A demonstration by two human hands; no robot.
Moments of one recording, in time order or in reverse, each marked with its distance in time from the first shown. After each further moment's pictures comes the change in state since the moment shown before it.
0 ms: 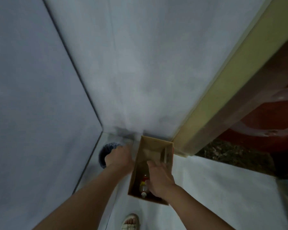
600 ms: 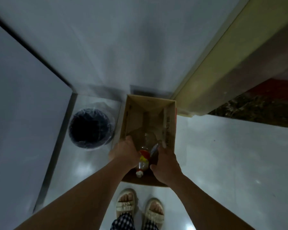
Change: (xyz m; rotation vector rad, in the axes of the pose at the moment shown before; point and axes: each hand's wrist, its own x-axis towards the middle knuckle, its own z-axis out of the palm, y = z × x) left_hand 0.156 0.029 0.240 -0.036 -0.273 -0.074; right_hand 0.156 0.147 0.167 0.318 -0.114 0.306
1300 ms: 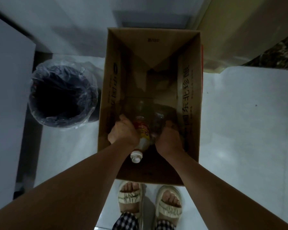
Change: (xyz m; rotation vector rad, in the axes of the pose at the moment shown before) left_hand 0.149 -0.027 0.163 0.023 0.039 -0.204; right_hand 0.164 0.080 0.133 0.222 0.098 0.146
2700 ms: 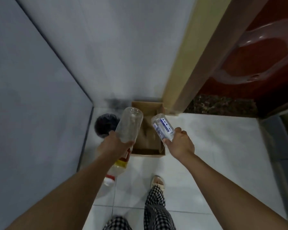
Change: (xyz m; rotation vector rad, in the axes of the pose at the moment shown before) left_hand -0.387 -0.134 -0.286 -0.263 0.130 0.173; right_hand -0.431 -0.108 -0.234 -0.170 0.350 -0.088
